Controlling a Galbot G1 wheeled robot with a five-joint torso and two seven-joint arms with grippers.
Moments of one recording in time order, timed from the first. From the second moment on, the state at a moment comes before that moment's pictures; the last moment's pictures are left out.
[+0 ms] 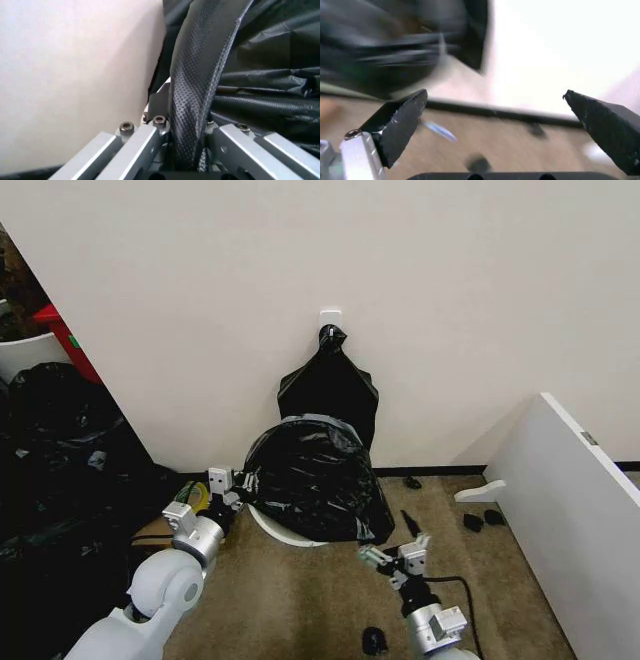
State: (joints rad) left arm 1.28 -1.01 -0.33 -1.99 -0.61 0.02 -0.05; right arm -1.59 1.13 0.14 2.00 0.10 0.08 0.46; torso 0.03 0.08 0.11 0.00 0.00
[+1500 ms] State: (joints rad) left arm 1.29 -0.97 -0.35 -1.82 -0.33 -0.41 0.40; right arm -1.52 1.05 0.37 1.96 0.74 0.29 -0.59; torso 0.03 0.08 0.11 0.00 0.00
